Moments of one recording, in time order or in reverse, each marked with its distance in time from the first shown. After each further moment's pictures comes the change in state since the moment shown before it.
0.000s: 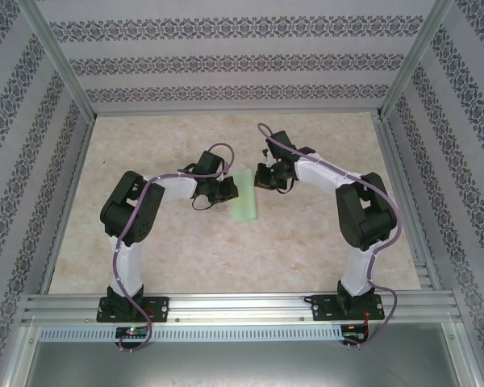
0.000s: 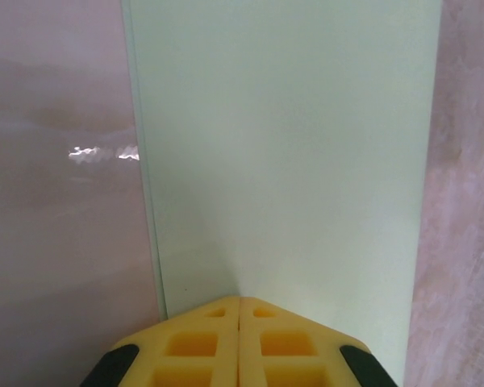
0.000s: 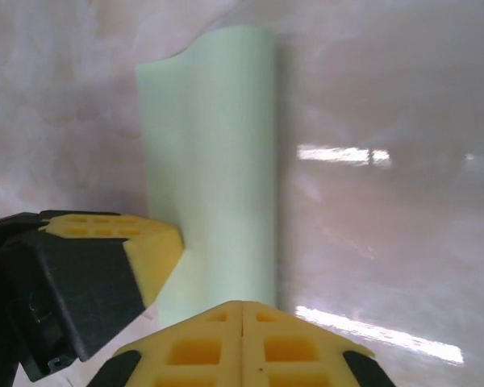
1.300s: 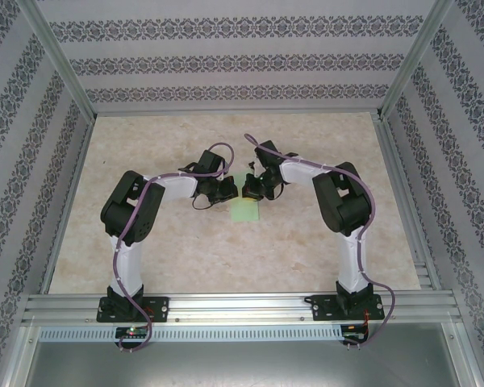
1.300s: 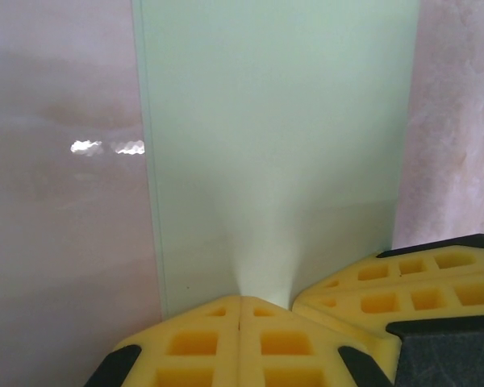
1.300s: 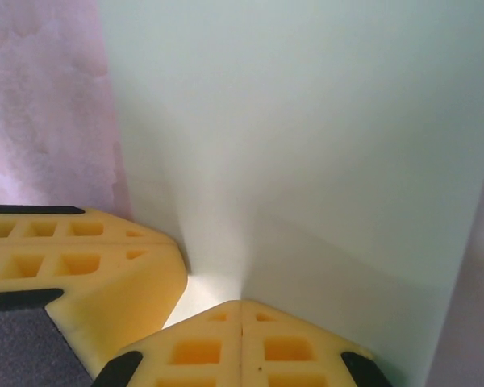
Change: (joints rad) left arm 0.000 0.005 0.015 -0.031 -0.006 -0.016; right arm 0.010 0.199 0.035 0.061 -0.193 -0.017
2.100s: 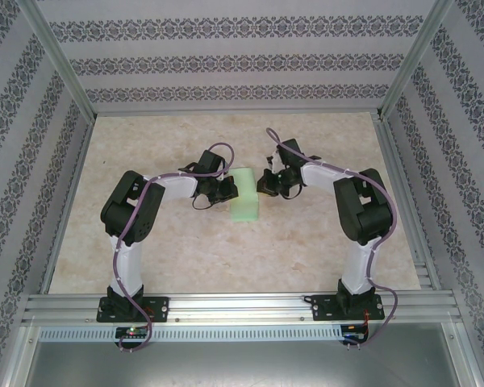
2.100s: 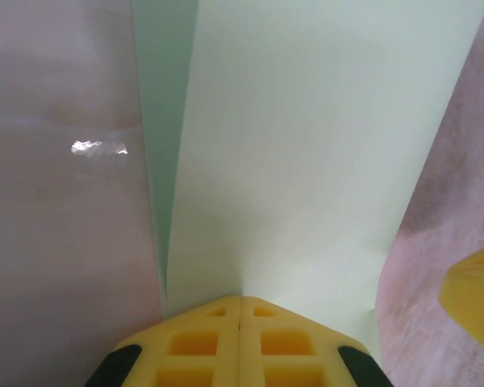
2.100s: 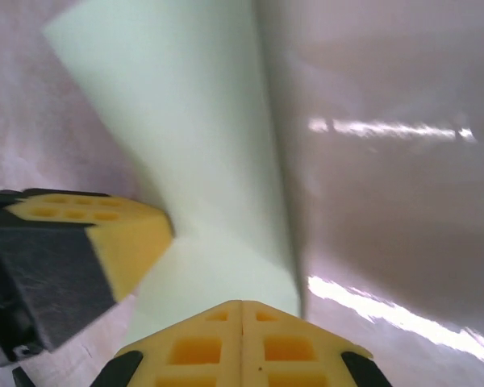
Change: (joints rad) left arm 0.000 0.002 -0.001 0.000 0.000 0.001; right arm -0.084 -0.161 -0.149 0.110 -0.023 -0.005
